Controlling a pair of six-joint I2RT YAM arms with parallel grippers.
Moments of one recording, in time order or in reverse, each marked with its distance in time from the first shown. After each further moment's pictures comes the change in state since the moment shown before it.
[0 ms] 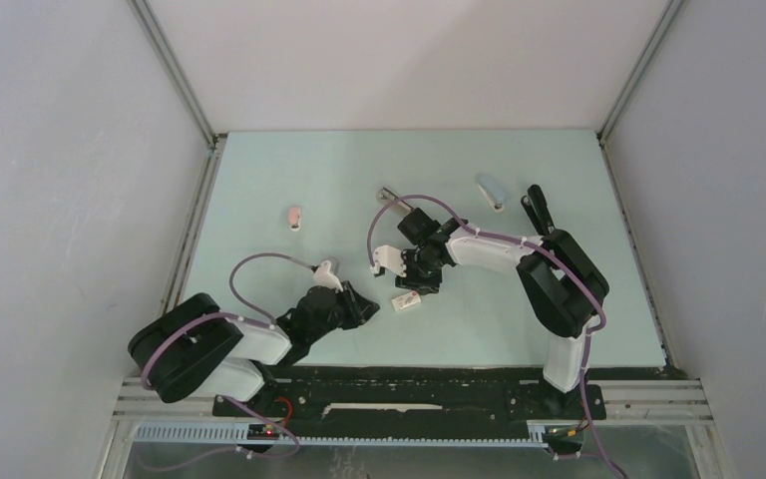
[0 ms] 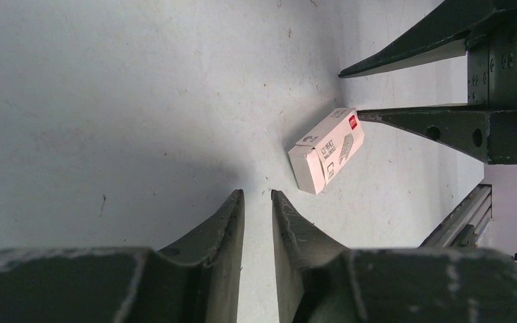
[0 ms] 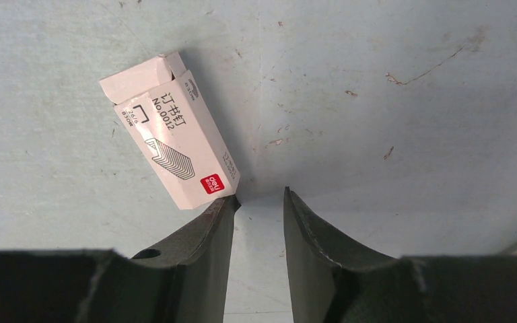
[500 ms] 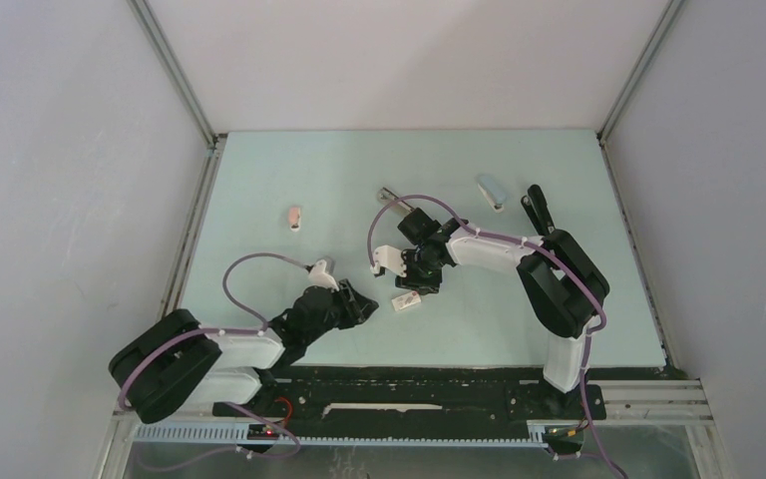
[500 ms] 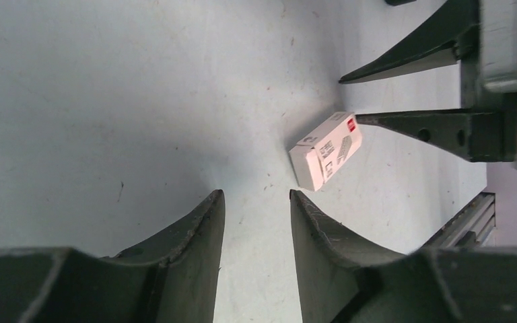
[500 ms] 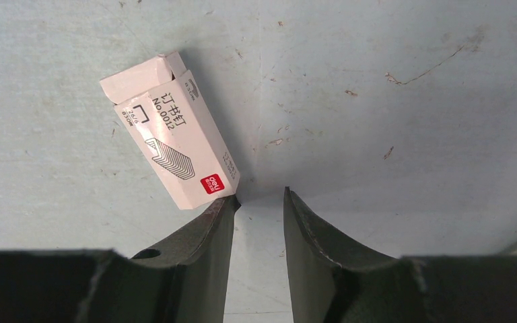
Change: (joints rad) left arm 0.000 -0.144 0.000 -0.135 -0.039 0.002; right arm 0.000 -0.002 -0.003 0.003 0.000 0.000
